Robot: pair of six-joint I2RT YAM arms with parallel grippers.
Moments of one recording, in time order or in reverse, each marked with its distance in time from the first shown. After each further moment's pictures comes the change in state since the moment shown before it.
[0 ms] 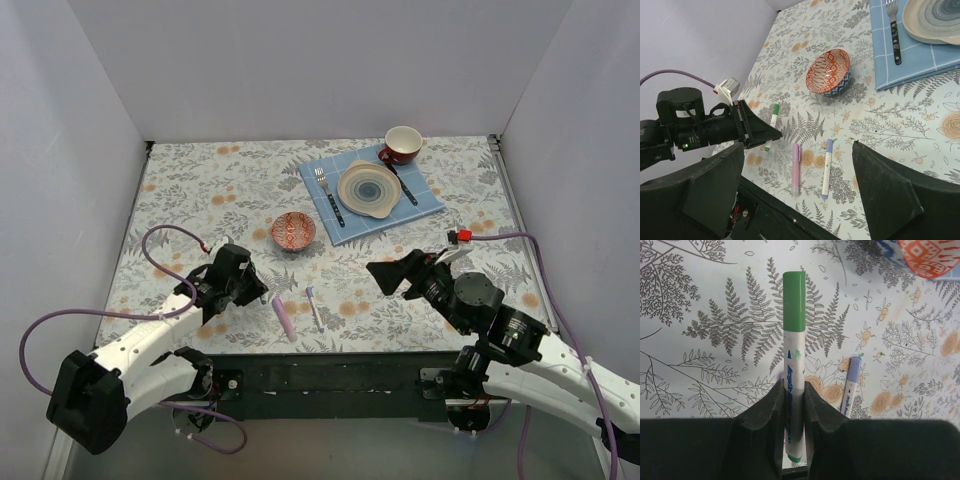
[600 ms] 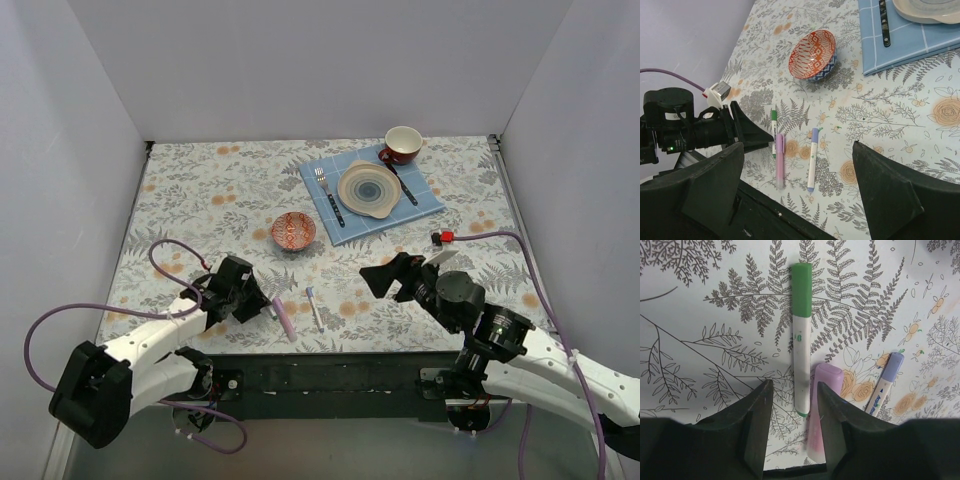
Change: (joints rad) left arm -0.001 0.043 -0.114 0.035 0.037 -0.119; right arm 0.000 0.062 -0.048 0.016 0.001 0.001
